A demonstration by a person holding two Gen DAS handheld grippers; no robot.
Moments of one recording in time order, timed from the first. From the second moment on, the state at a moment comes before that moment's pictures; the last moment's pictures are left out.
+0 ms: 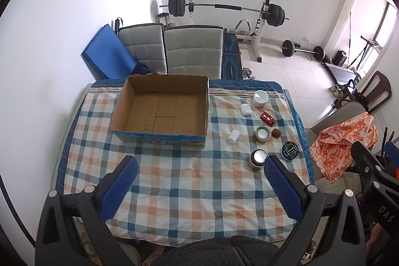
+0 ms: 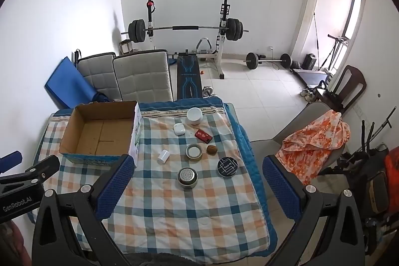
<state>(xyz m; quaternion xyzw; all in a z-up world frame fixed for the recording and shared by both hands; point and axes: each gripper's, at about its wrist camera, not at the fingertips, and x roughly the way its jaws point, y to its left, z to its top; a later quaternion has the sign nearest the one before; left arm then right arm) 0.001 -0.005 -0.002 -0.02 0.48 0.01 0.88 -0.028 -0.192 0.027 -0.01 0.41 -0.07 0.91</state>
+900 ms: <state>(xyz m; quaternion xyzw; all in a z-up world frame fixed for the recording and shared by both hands) 0.004 0.010 0.007 -0.02 0.46 0.02 0.89 -0.036 -0.186 0.035 -0.01 0.39 -0.08 0.92</state>
